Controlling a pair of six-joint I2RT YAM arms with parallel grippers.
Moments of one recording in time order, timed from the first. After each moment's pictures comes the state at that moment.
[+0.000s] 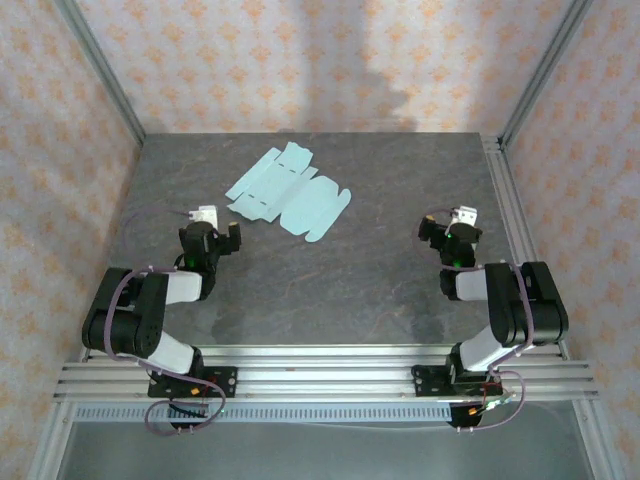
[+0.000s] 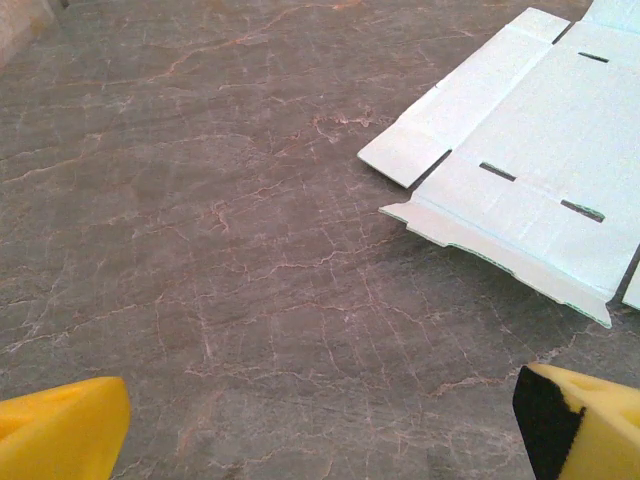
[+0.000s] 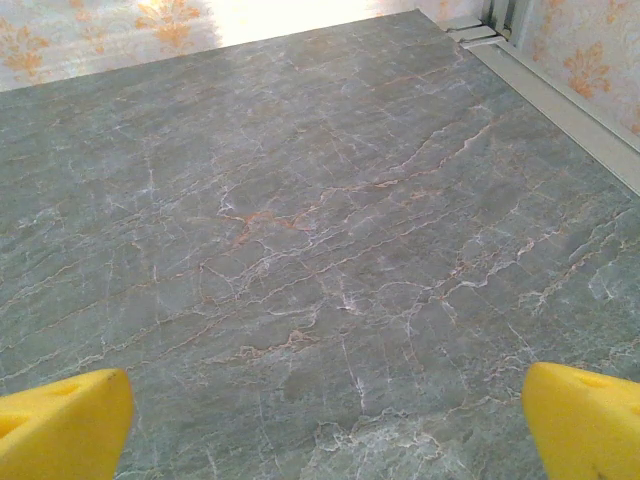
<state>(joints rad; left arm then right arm) -0.05 1.50 0.41 0.62 -0.24 -0.07 0.02 1.55 0.37 0.79 0.17 0.17</state>
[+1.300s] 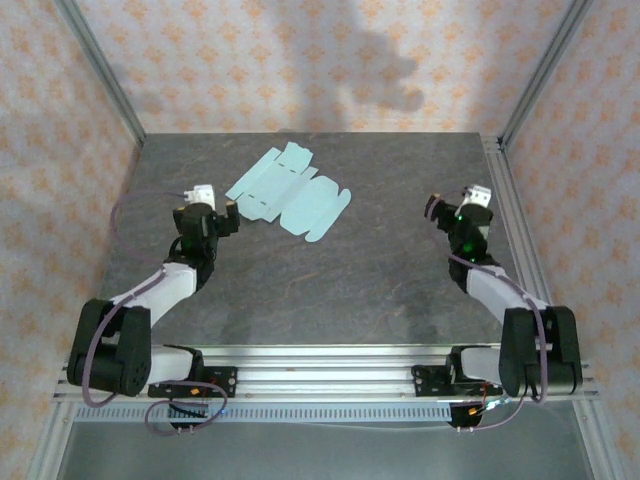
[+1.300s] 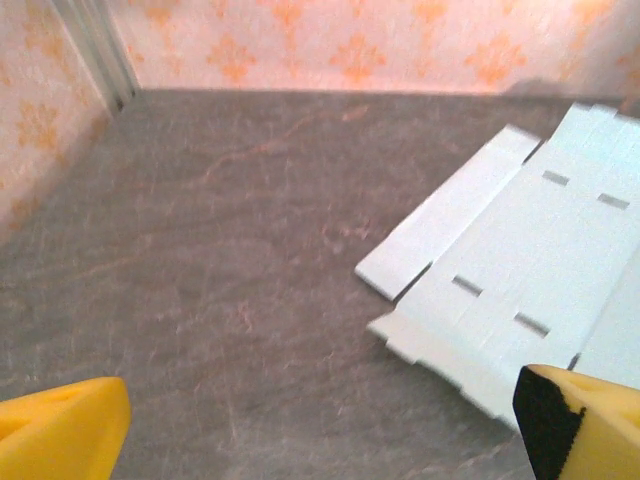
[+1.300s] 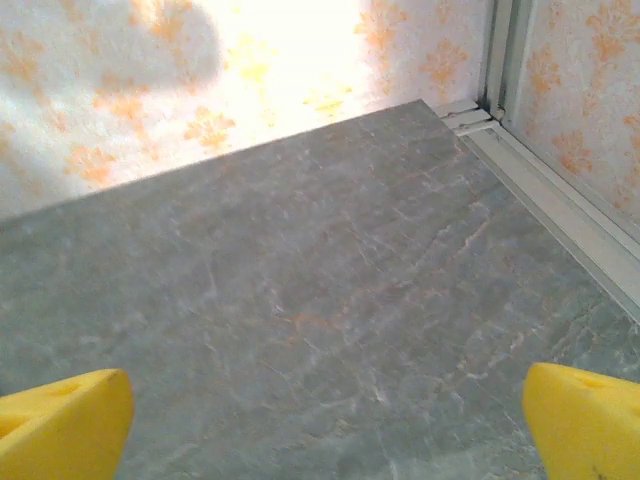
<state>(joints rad) -0.11 1.29 0.59 0.29 -0.34 -0.10 0.02 1.25 0.57 0.35 0.16 0.25</state>
